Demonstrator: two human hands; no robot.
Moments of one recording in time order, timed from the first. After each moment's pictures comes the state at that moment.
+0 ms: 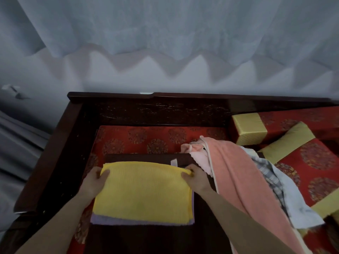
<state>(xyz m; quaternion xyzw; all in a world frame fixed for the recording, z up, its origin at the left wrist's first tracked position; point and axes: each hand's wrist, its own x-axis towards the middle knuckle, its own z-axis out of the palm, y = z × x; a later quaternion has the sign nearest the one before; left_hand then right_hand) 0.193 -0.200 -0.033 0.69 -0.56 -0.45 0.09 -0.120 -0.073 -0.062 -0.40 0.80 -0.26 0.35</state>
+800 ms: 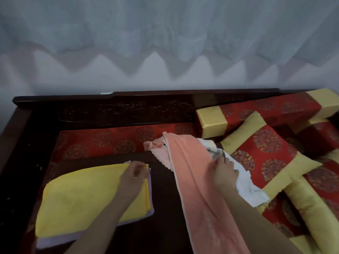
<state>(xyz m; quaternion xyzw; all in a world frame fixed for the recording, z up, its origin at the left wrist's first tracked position) -0.019 -0.080 0.005 0.52 -0.62 -0.55 0.18 -0.293 0.041 -0.051 -0.28 0.96 -0.02 0.04</state>
